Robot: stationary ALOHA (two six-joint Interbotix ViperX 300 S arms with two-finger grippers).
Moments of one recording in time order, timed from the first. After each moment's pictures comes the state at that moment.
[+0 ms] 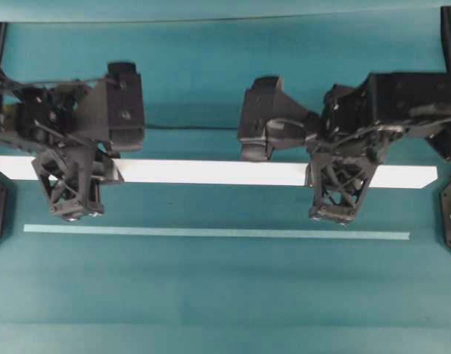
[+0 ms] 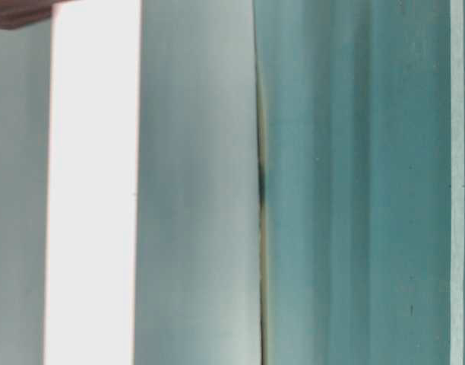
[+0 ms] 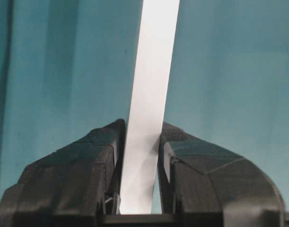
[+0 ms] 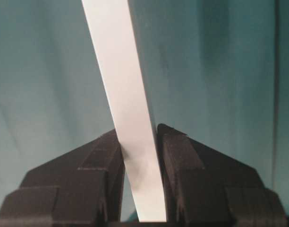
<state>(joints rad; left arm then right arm) 0.05 -0.35 0.42 0.02 1.08 -0.13 -0.04 -0.10 0.19 0.00 1.40 0.12</state>
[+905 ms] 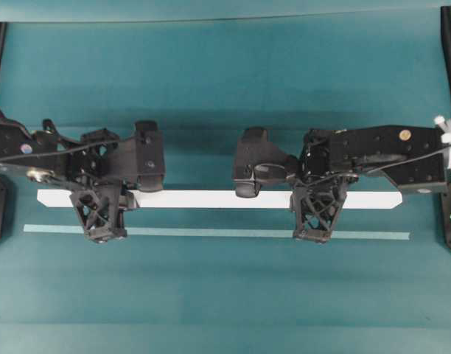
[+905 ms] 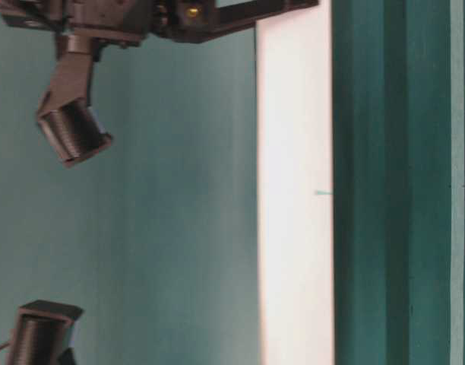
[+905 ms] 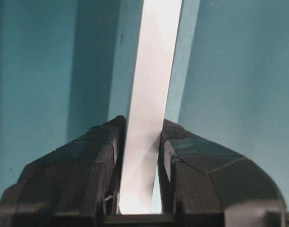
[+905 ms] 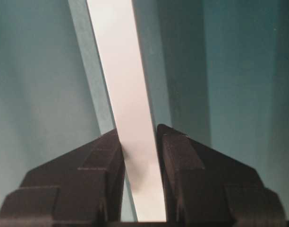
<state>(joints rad) 0.03 -0.19 0.71 0.03 0.71 -0.16 -0.02 0.03 0.44 0.00 1.03 0.12</state>
